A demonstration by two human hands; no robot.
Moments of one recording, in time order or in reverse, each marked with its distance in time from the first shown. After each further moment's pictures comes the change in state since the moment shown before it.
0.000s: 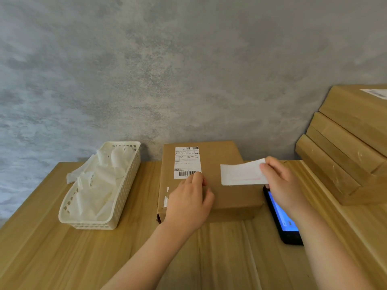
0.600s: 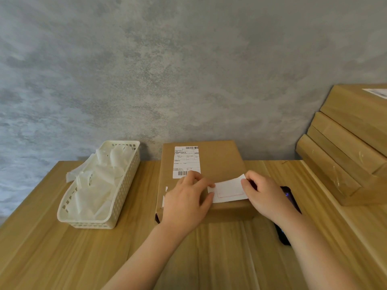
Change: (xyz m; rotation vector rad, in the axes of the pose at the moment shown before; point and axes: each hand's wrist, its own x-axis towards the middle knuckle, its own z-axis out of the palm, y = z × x) left_hand -0.002 -0.011 0.005 0.104 0.010 0.093; right_hand 0.000 0.023 0.018 -0.457 -0.188 -0.049
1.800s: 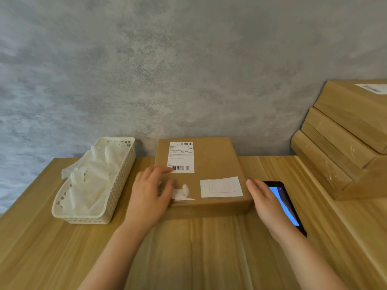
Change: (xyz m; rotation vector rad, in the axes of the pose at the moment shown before) left_hand -0.014 -0.047 -0.029 -0.190 0.099 -0.175; right_hand -0.033 0.018 0.013 0.563 0.011 0.464
